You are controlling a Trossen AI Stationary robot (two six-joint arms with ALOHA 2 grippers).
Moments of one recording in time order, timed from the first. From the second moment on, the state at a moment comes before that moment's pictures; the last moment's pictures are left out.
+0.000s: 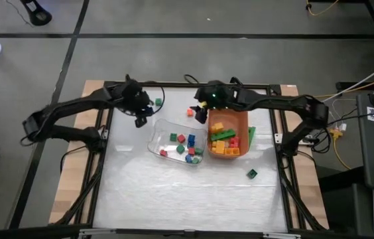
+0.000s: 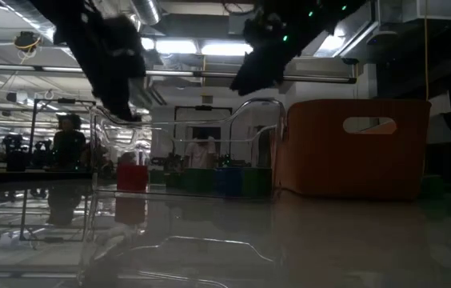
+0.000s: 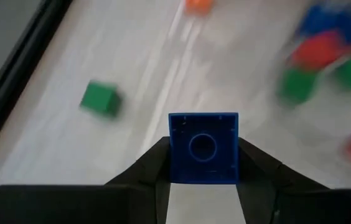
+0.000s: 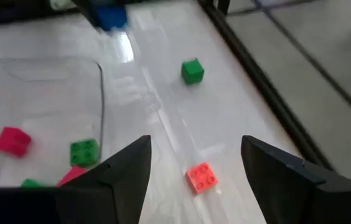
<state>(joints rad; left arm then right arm) 0.62 1.15 0.79 -0.62 0.12 0.25 -0.29 1.62 1.28 -0.28 0.05 -0.02</state>
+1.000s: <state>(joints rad) 0.08 1.34 0.79 -0.30 0.16 -0.02 -0.35 1.82 1.32 -0.23 0.09 0.15</state>
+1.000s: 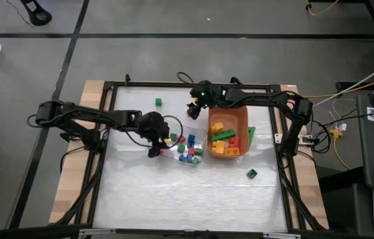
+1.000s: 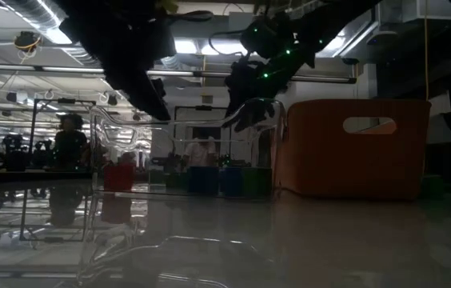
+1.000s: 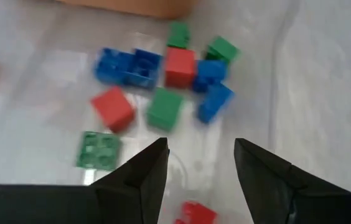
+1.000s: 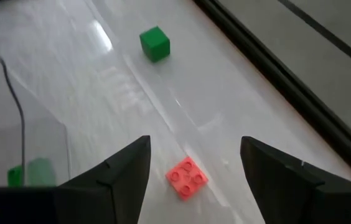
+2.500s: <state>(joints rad) 0.81 1.53 0.89 -0.41 0.08 0.57 0.34 1.77 1.84 -1.32 0.37 0.51</state>
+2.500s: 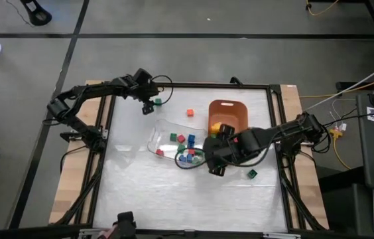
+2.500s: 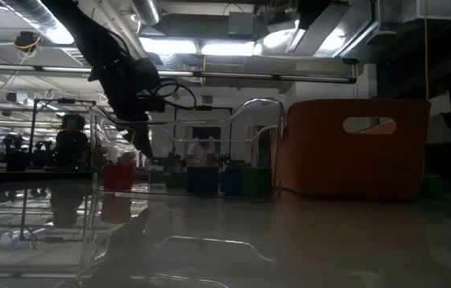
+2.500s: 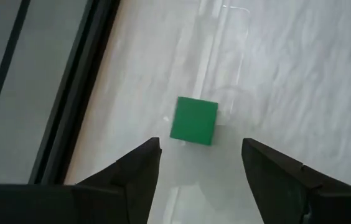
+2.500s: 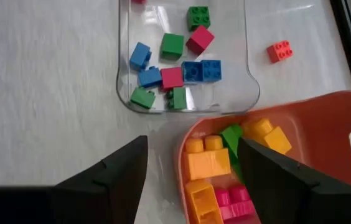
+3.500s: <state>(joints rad) 0.81 1.64 0.89 -0.28 0.19 0.76 0.63 1.76 1.72 -1.56 0.48 0.95</state>
